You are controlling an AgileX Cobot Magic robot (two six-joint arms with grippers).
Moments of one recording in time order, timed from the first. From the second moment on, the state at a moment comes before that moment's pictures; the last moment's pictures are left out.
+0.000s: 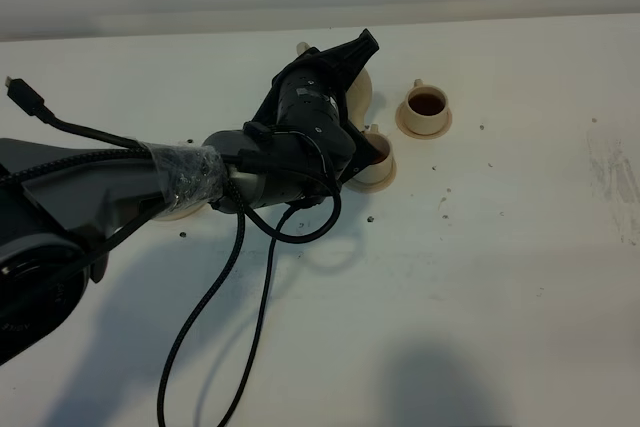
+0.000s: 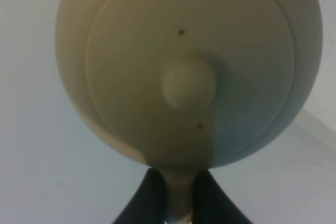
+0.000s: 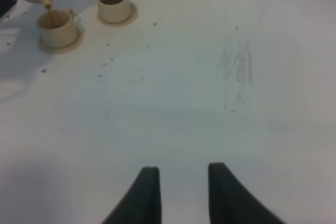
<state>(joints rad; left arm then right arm) -0.76 2.17 -1.40 1.75 0.61 0.37 0.08 -0.01 -0.52 0.10 1.11 -0.09</state>
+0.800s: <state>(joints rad) -0.76 2.17 -1.40 1.75 0.61 0.37 0.08 -0.01 -0.52 0.10 1.11 -0.09</state>
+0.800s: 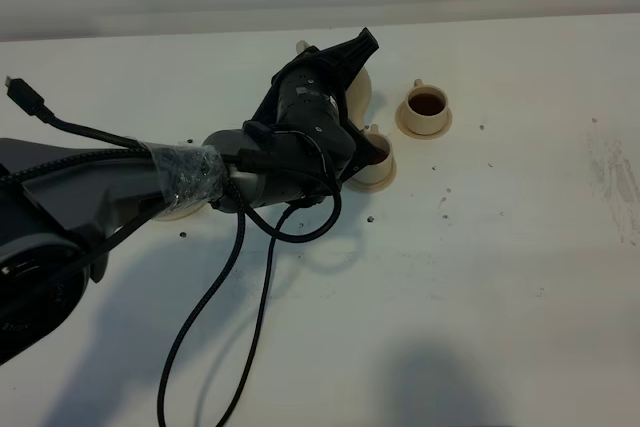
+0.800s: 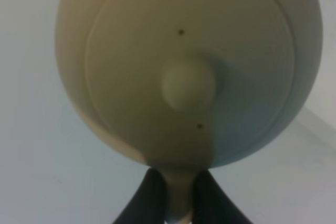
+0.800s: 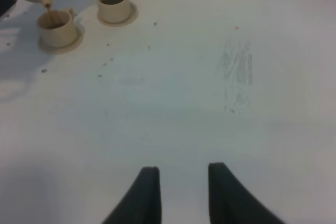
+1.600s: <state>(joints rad) -0.76 2.17 -1.42 1.75 0.61 0.37 0.08 -0.01 -0.52 0.10 1.11 -0.09</state>
